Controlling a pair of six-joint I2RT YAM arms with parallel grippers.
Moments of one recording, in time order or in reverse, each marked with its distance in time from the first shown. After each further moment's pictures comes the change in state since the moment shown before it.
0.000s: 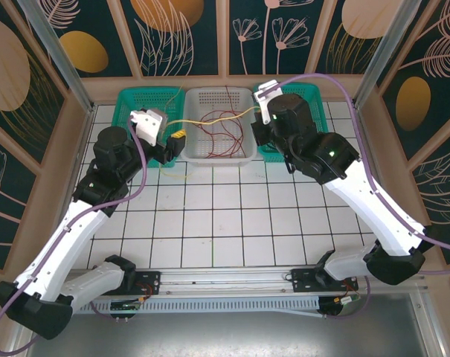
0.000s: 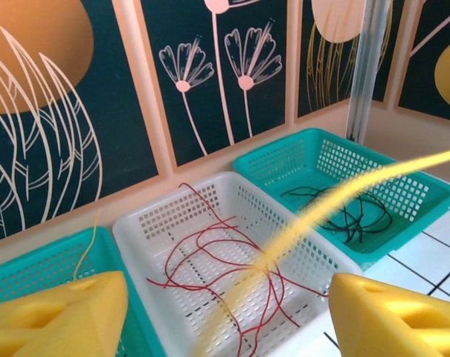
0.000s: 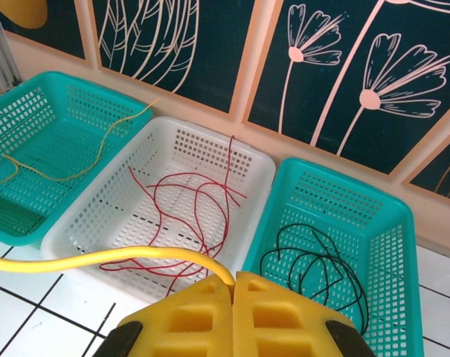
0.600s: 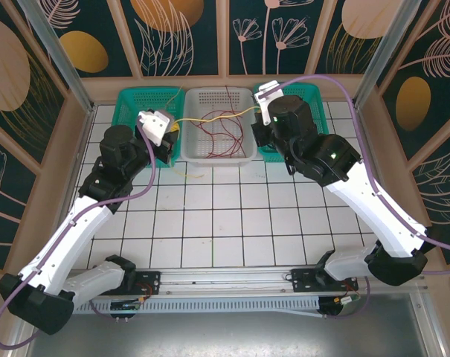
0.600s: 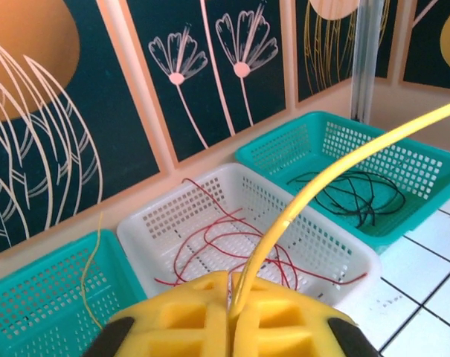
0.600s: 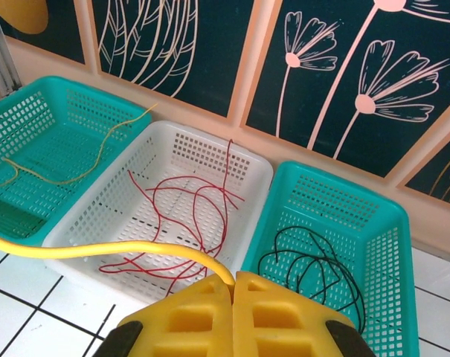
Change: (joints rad) left arm -0.008 0.033 -0.016 0.011 0.014 0.093; right arm 0.007 -0.011 0.000 0.001 0.024 0.000
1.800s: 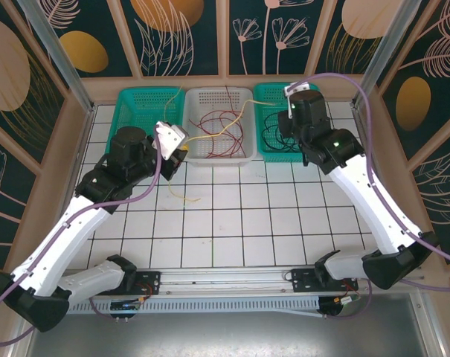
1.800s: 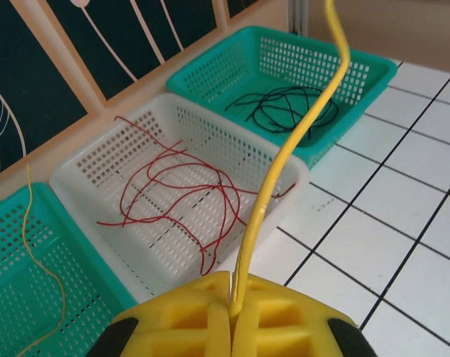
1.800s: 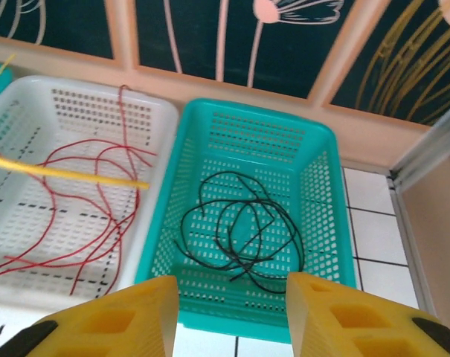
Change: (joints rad) left arm -0.092 0.011 0.120 -0.350 0.026 0.054; right arm -0.315 -0.016 -0.174 0.053 -0.061 0.052
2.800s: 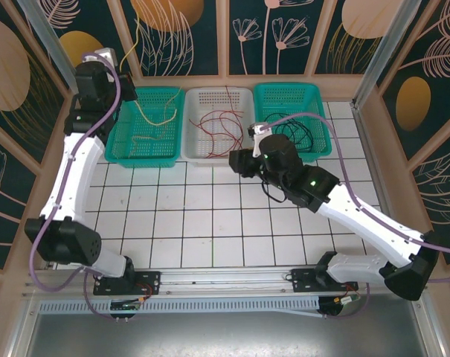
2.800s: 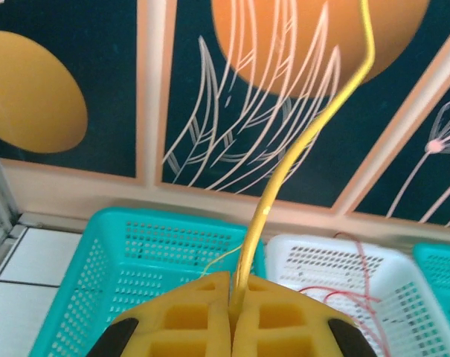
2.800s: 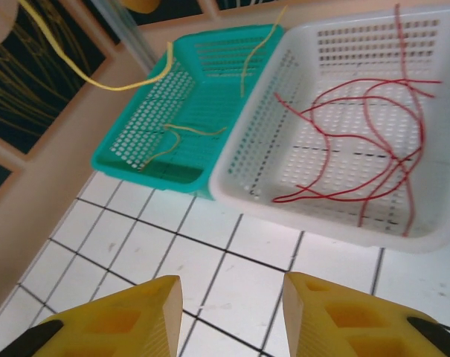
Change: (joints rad) left arm 0.468 0.475 0.473 0.123 -0.184 -0.485; right arm 0.368 -0.139 -0.360 0.311 -0.282 0.463
